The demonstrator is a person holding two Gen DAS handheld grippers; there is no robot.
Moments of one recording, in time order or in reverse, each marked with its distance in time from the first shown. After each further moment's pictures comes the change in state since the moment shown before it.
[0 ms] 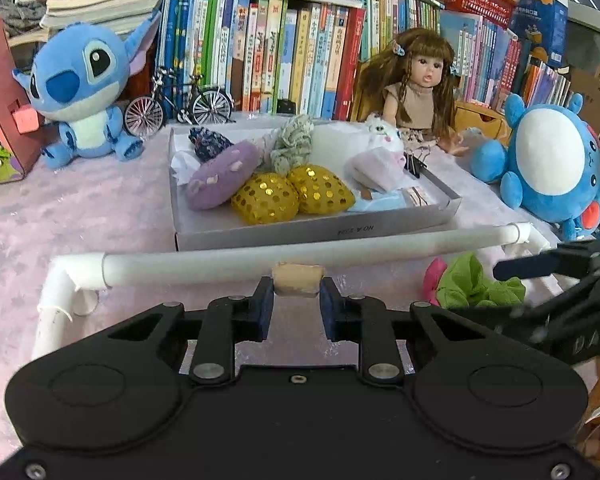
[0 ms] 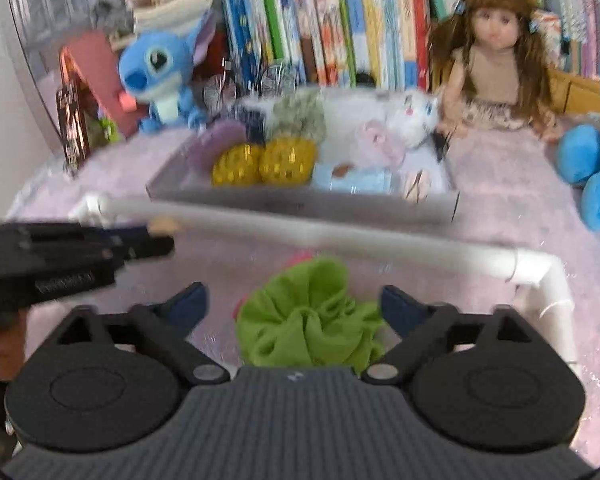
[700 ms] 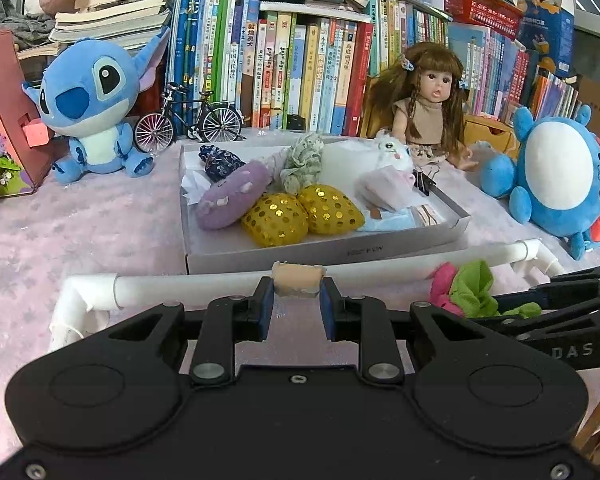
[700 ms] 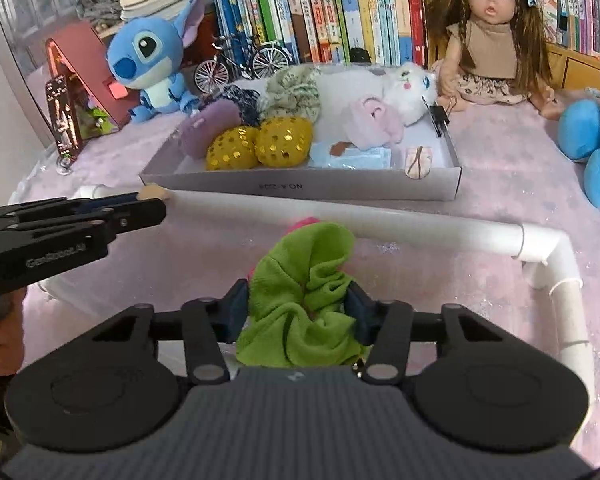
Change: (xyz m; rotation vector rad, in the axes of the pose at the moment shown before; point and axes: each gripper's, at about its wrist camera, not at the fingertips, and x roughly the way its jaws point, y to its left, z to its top) left arm 0.000 0.002 0.009 -0.005 -0.033 0.028; right arm 0.007 -0.001 -0.001 0.040 0.063 -0.005
